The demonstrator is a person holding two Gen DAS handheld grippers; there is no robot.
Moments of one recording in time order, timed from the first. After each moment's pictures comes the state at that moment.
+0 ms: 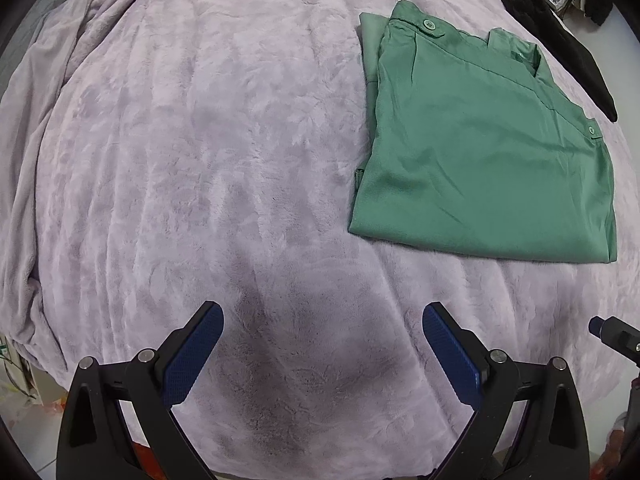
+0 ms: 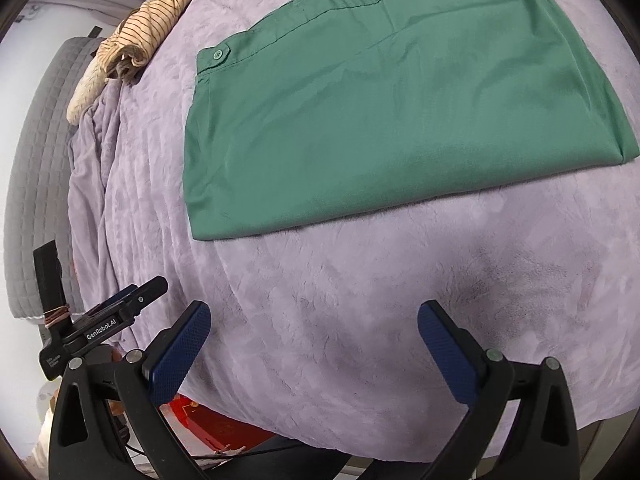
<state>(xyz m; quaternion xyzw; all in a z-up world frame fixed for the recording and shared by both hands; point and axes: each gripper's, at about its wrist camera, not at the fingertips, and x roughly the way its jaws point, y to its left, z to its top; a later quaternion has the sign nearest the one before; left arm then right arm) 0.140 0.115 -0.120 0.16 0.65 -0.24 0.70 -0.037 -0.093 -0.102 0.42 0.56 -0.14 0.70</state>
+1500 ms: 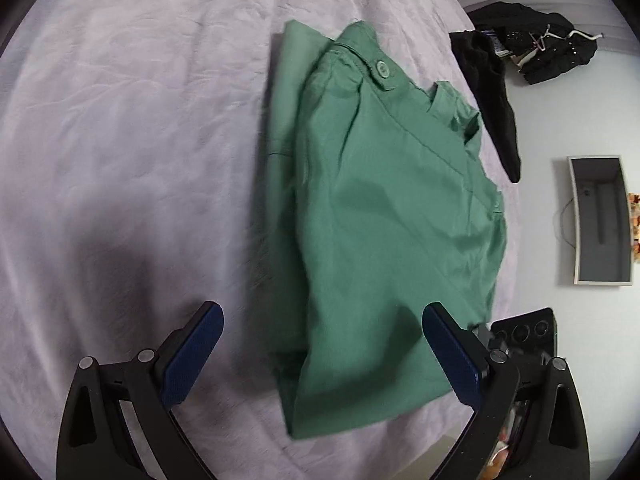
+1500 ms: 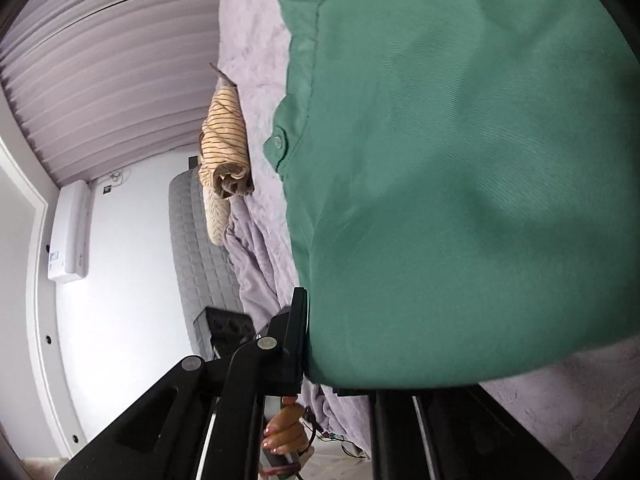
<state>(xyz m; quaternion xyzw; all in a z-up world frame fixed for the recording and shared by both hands) 0.251 0.023 -0.192 -0.08 0.71 -0.42 0.56 0.031 -0.125 -0.189 0.72 0.28 -0.01 0.64</state>
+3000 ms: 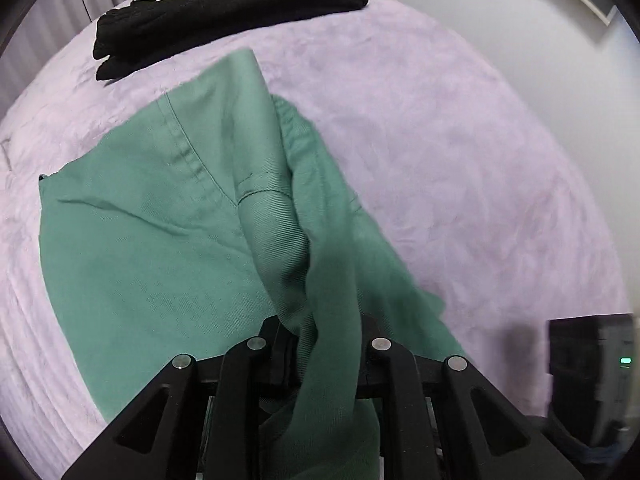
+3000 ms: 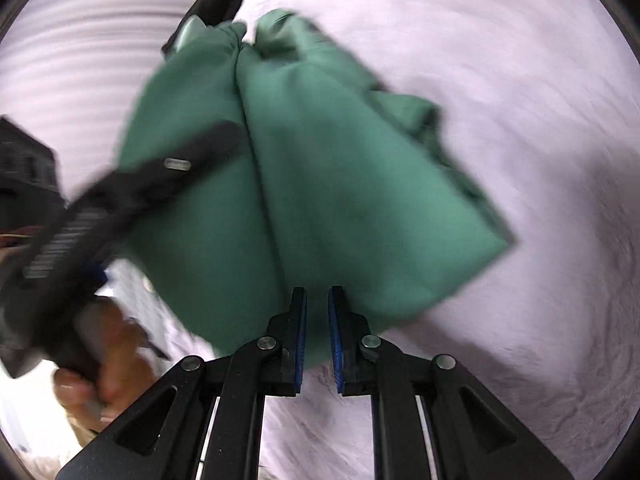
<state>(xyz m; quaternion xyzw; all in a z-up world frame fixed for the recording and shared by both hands) -0.064 -0.346 -0.122 0.34 0.47 -0.52 0.62 -0.186 -0.315 -0.211 0.66 0.31 -0.15 0.66</state>
